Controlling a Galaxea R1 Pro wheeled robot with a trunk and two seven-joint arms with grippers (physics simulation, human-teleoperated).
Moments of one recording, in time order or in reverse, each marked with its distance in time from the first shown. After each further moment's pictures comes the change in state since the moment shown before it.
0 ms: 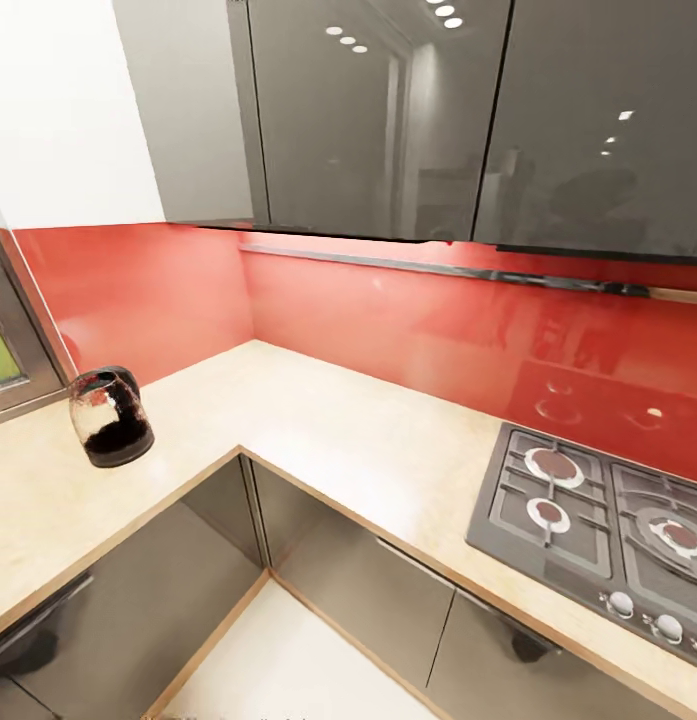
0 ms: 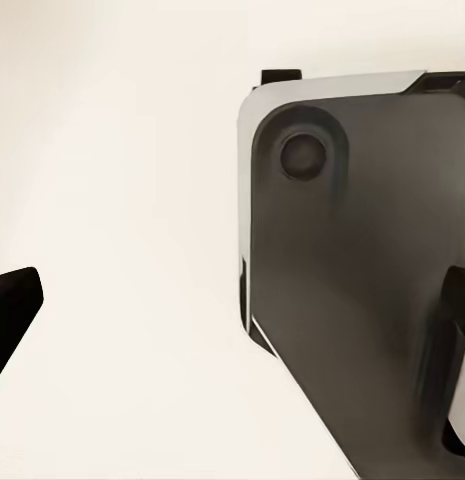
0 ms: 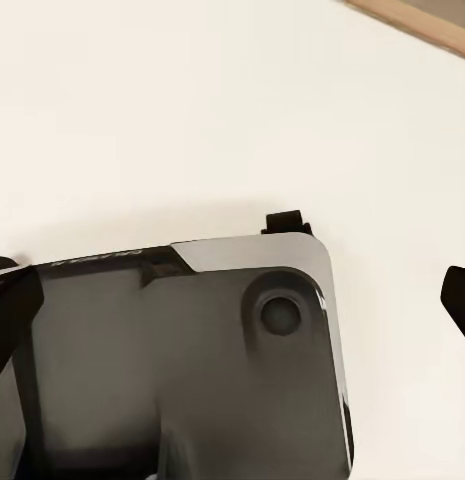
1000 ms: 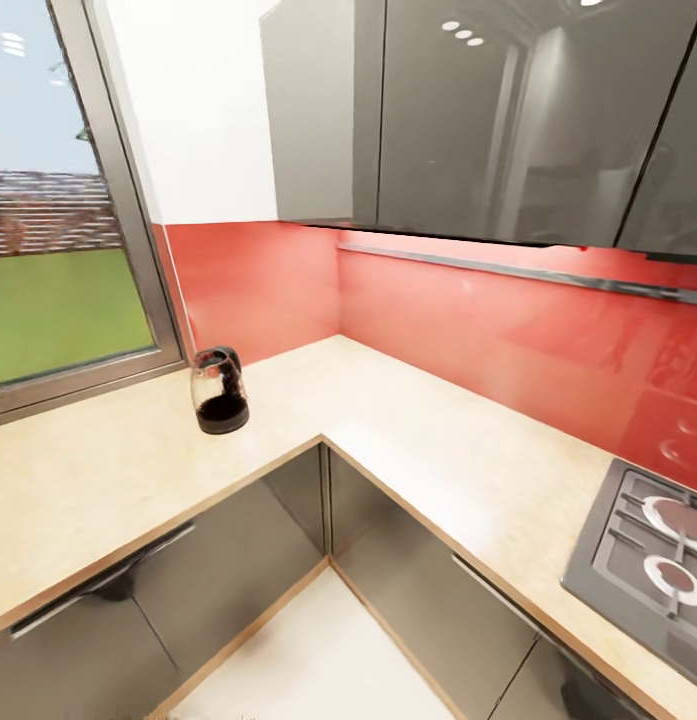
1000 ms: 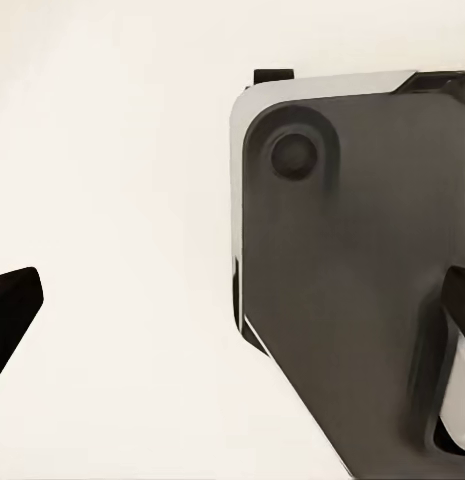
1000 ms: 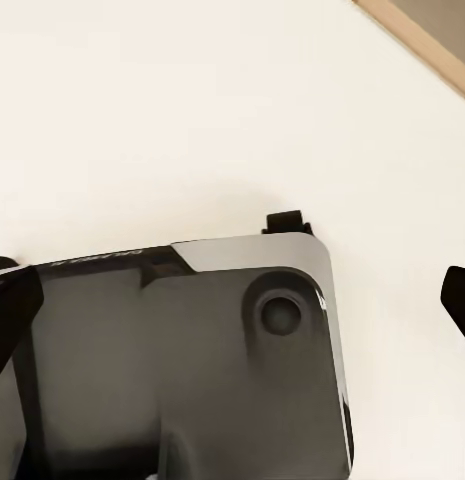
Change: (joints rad) left arm 0.000 -0.007 0.001 0.000 -0.001 0.000 -0.001; right arm 0.000 0.000 0.000 0.000 0.000 0.000 0.000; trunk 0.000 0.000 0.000
